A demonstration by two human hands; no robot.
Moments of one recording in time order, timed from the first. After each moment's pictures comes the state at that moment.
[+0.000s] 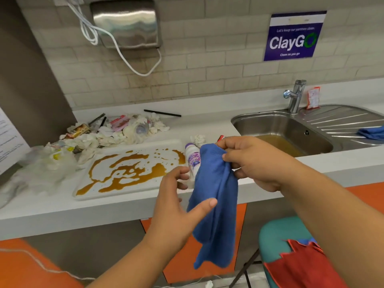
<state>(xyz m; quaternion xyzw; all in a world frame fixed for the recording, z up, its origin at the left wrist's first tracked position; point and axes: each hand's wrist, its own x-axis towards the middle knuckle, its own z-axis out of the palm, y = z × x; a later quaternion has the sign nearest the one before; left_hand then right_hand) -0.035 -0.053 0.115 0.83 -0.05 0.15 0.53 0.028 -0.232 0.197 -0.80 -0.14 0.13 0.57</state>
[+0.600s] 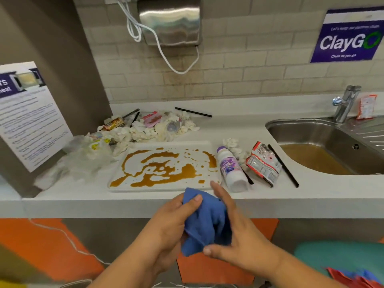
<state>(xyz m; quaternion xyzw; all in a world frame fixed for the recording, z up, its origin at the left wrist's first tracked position) -0.046 0.005 0.134 0.60 0.12 -0.08 0.79 -0.003 -0.159 0.078 -0.79 -0.32 0.10 0.51</state>
